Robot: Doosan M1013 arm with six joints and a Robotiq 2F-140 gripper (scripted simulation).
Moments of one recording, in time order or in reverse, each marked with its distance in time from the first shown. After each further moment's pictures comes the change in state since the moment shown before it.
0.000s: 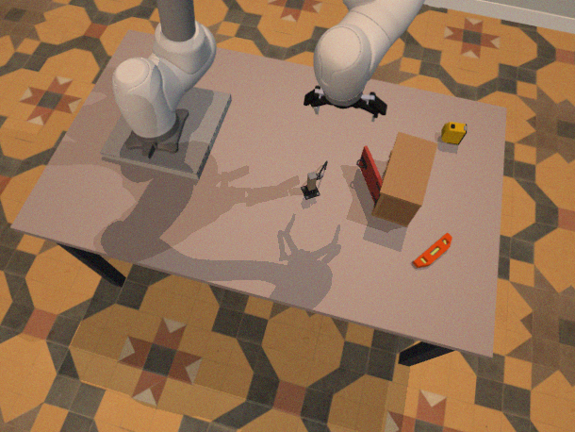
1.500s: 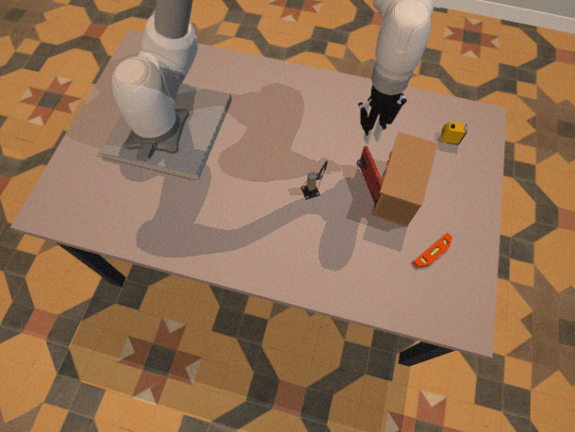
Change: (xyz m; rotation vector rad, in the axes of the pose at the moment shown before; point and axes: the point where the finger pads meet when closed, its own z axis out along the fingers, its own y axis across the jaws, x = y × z) arm -0.013 0.081 0.135 0.182 -0.410 -0.460
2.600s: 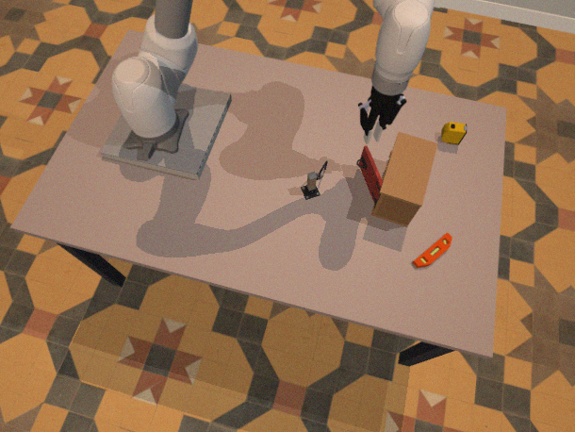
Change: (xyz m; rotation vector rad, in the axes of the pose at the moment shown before) arm 0.000 0.000 0.002 0.000 0.000 0.000
